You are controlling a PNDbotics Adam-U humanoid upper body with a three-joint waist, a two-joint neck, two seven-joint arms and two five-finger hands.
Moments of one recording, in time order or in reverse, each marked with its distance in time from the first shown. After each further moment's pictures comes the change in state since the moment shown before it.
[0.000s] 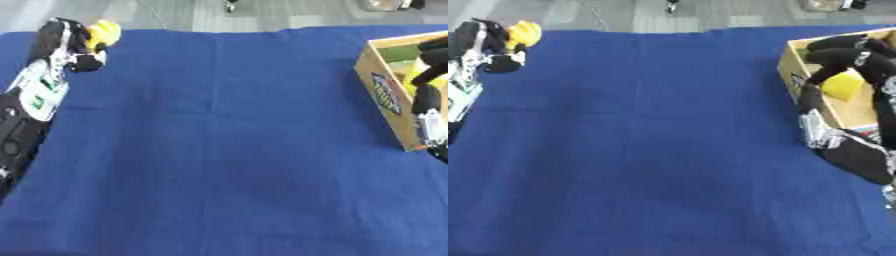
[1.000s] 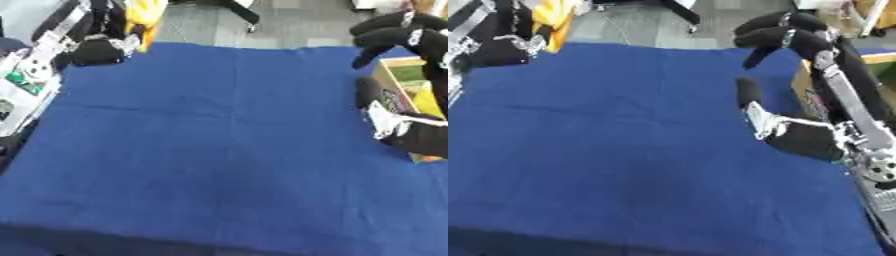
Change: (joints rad) left arm 0.231 0.018 -0.139 -0.657 0.662 0.027 -0.217; right arm -0.184 0.034 0.157 -0.007 0.024 -0.077 0.212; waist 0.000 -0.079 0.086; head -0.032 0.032
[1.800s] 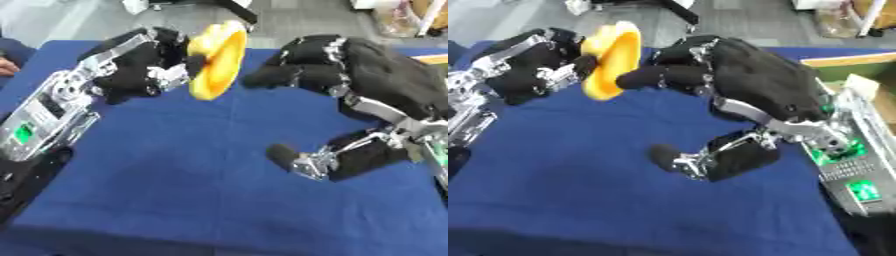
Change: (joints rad) left arm -0.026 -0.034 -0.143 -0.135 0.381 0.031 -0.178; right arm -0.153 0.066 0.086 0.000 0.293 -0.120 0.334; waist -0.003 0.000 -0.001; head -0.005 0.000
